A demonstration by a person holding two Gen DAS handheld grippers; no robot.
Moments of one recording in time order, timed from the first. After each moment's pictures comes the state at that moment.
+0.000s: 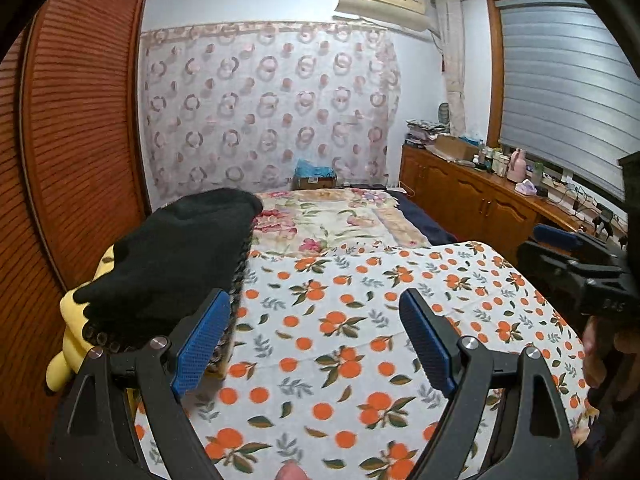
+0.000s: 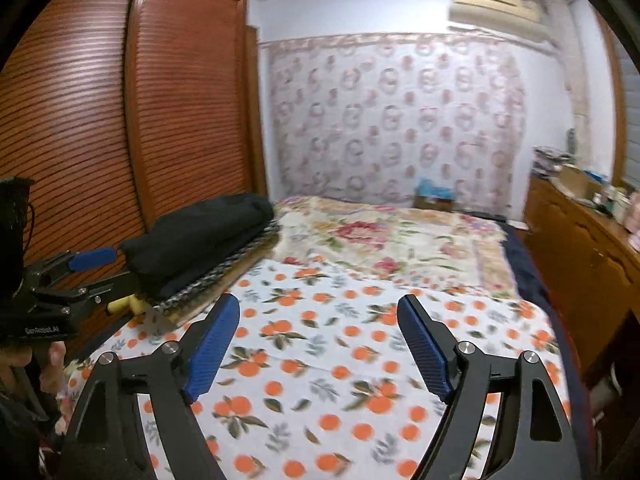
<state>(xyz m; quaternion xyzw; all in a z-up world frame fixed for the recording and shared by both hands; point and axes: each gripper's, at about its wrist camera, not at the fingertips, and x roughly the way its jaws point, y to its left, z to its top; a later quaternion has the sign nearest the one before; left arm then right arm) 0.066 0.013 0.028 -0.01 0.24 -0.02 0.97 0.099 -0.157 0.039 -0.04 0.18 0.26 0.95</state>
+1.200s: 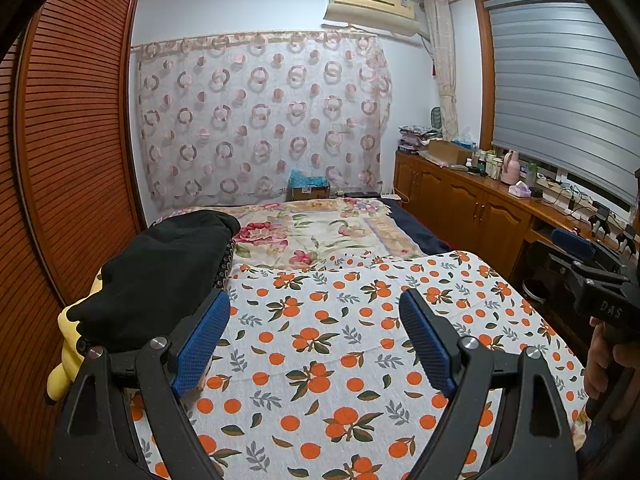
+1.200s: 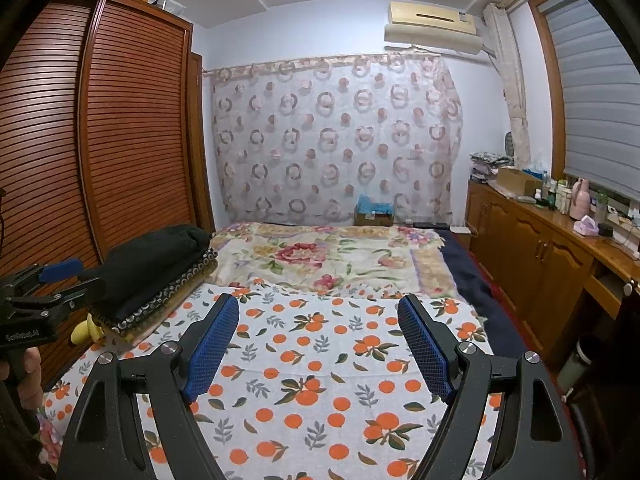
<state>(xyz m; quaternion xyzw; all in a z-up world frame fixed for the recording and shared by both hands) 0.066 -0.017 0.044 -0.01 0.23 -0.02 0.97 0.043 -0.174 0.049 -0.02 0.15 0.17 0.97</state>
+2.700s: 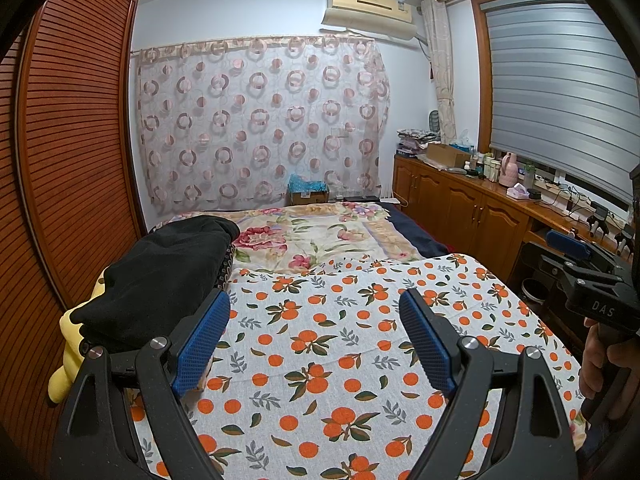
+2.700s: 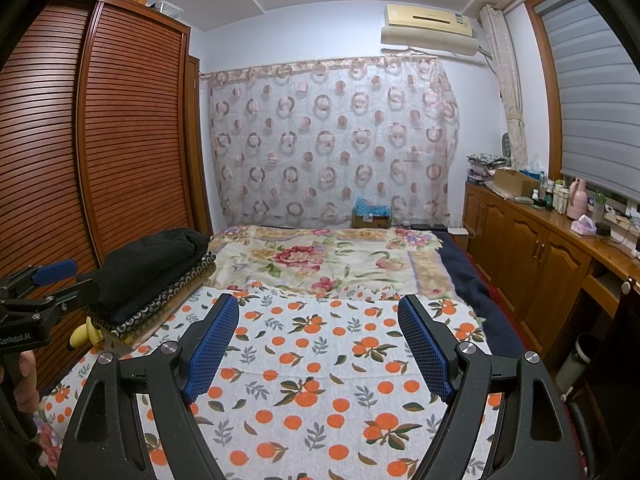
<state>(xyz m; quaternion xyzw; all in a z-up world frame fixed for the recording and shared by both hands) 0.065 -0.018 0.041 0.00 0.23 -0.02 0.97 0.043 -0.184 0.049 -0.02 0.14 0.18 0.97</state>
